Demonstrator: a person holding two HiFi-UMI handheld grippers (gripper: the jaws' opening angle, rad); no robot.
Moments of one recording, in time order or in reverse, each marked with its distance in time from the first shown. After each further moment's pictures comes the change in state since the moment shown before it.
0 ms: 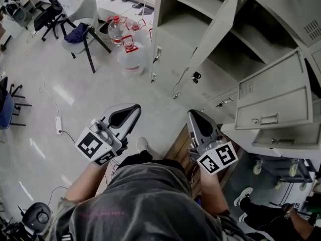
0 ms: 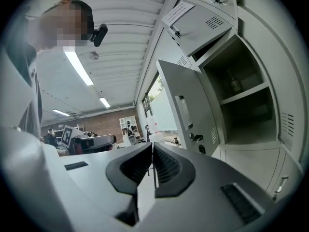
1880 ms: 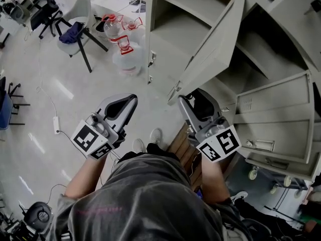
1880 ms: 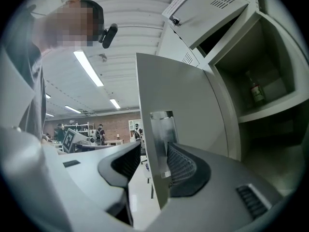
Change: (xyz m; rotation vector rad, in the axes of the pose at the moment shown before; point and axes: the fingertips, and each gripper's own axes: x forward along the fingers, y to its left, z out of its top) left arm 0.091 0.062 0.012 -0.001 -0.015 0.047; right arm 0.091 -0.069 0.066 -0.107 -0.047 0.140
